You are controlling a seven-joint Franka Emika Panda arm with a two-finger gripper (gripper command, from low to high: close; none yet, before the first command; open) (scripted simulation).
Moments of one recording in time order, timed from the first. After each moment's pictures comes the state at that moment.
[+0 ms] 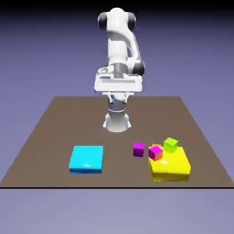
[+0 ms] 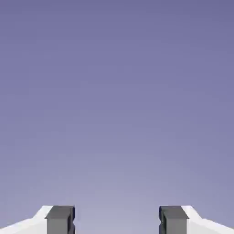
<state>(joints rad) 0.03 -0.55 -0.01 -2.82 -0.05 3.04 0.69</state>
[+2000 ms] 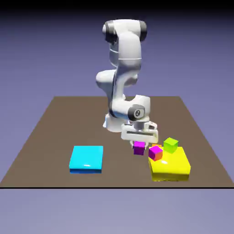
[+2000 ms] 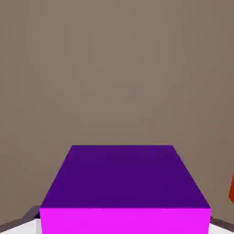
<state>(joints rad) 0.33 0.17 -0.12 -2.77 -1.96 3.04 -0.02</state>
